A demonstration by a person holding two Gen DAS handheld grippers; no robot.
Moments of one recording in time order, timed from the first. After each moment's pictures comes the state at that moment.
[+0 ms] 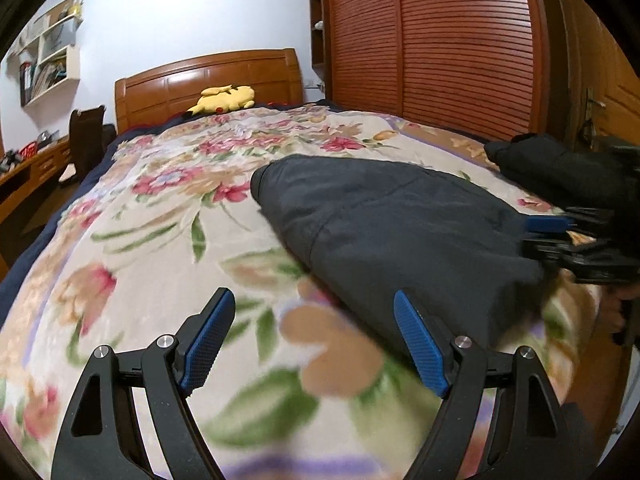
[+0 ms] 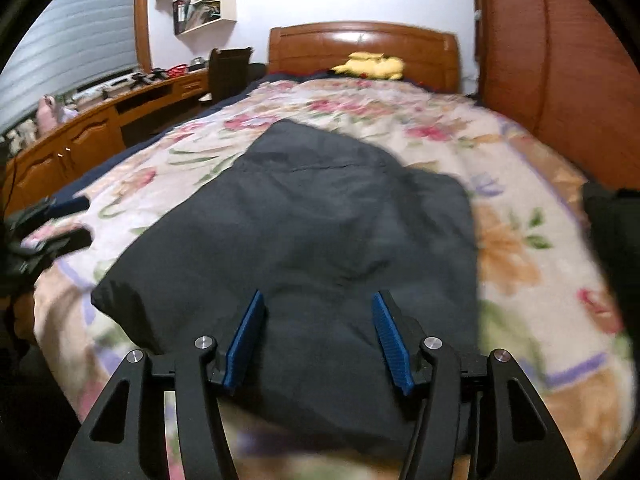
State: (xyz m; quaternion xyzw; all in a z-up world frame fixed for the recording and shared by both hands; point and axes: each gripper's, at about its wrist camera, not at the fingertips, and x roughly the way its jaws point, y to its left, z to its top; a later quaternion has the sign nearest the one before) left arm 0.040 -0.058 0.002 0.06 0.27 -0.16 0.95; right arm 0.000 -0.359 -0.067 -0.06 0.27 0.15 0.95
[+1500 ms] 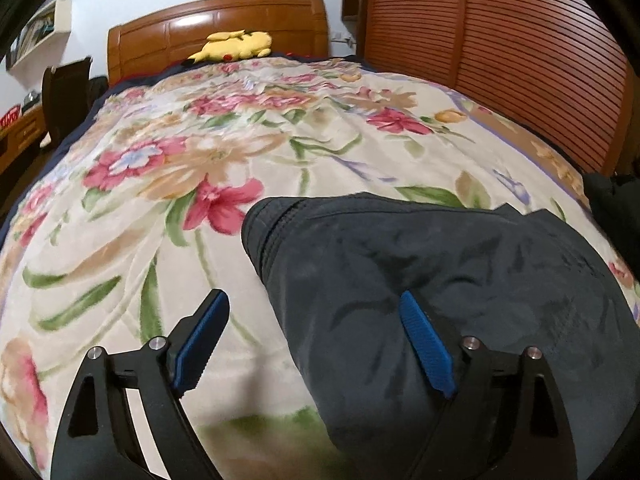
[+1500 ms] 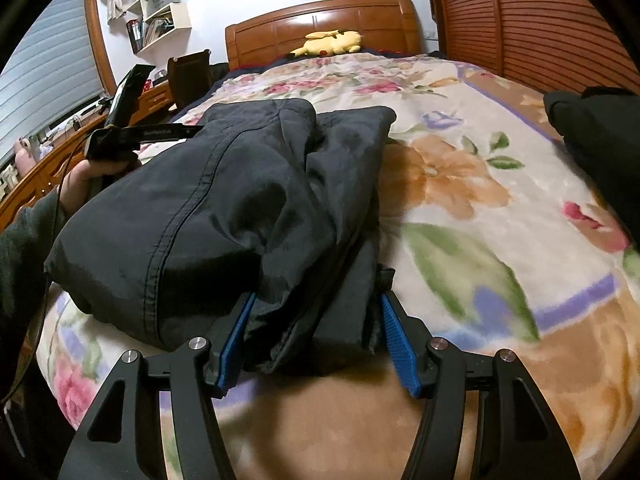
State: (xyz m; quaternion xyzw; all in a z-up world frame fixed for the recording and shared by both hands) left arm 0.273 -0.079 -0.028 0.02 0.37 -0.12 0.92; right arm 0.027 -0.415 -0.100 0.03 0.32 0.14 0.94
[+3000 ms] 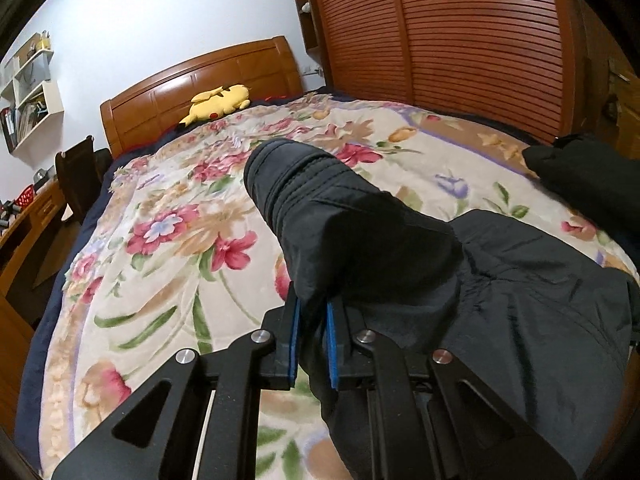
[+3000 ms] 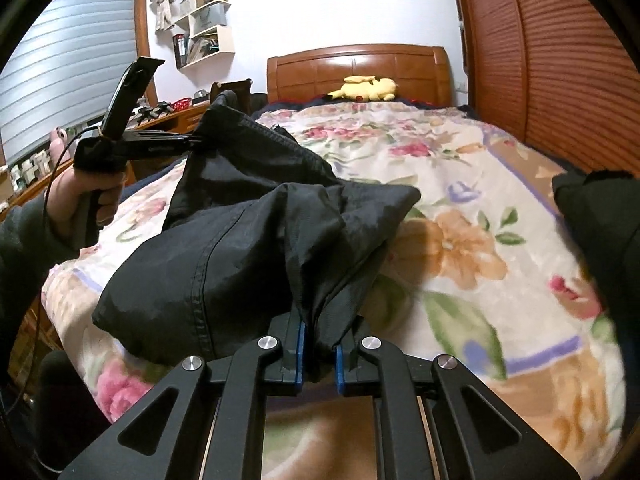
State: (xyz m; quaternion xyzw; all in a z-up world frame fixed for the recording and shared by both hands) left arm 0.154 -0.116 0.066 0.13 0.30 -0.13 0.94; right arm -0.020 -0.413 -0.055 -0.01 0.24 0.18 0.95
